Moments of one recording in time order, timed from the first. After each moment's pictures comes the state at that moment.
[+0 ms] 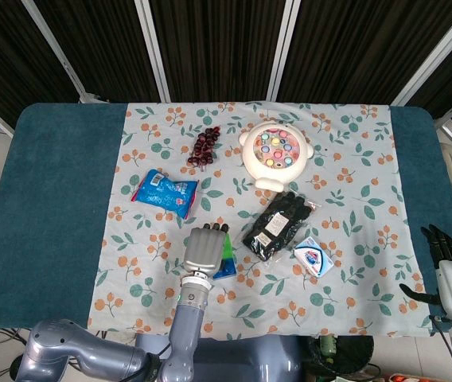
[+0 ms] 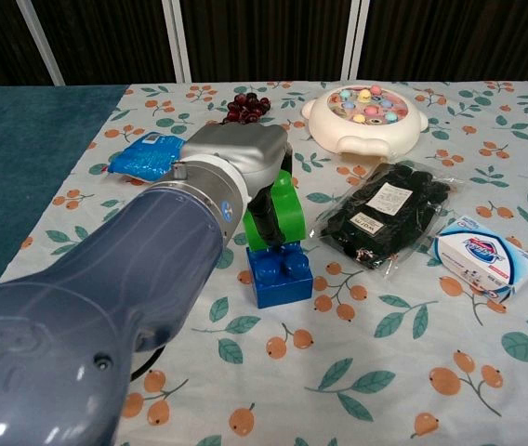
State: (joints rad) left arm -0.98 -2.14 -0.43 -1.63 0.60 1.52 1.23; right arm 0.07 -1.09 0.10 -1.68 -1.38 1.40 0.09
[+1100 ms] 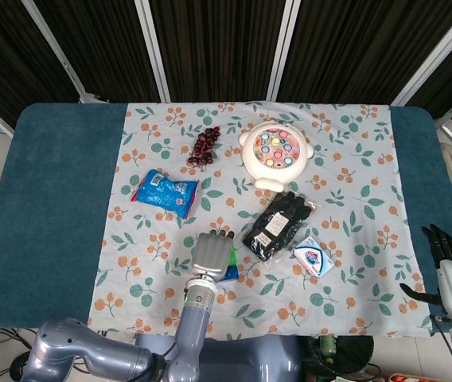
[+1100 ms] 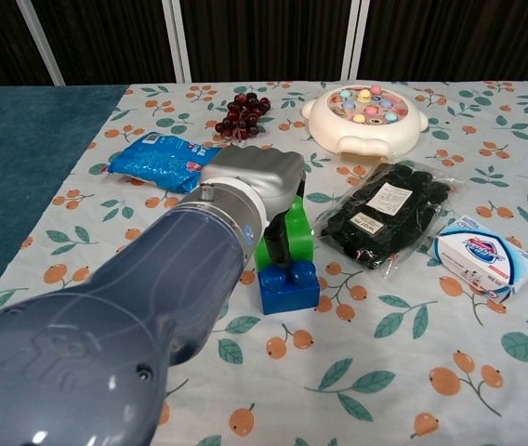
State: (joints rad) left arm -1.02 -2.16 -0.42 -1.59 0.53 1.48 1.27; right arm 0.07 -1.08 0.10 -1.68 -1.37 1.40 0.10
